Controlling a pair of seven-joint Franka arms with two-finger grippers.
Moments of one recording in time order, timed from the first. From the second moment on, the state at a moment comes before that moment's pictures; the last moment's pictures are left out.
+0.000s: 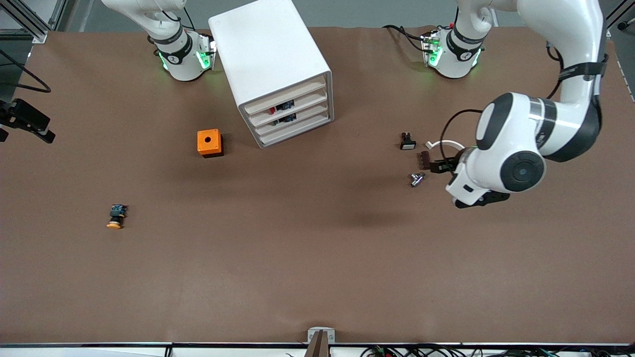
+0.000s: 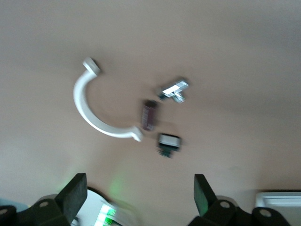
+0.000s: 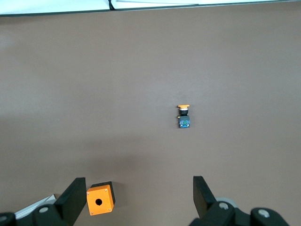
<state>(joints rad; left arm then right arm) -0.31 0.40 -0.01 -1.57 -0.11 1.52 -0.56 -0.02 -0.03 -0.04 -1.54 0.00 1.63 -0.01</state>
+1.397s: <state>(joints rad) -0.25 0.85 -0.25 -1.45 -0.86 1.52 -2.10 -0.02 -0.03 -0.04 -1.54 0.00 1.63 -0.01</state>
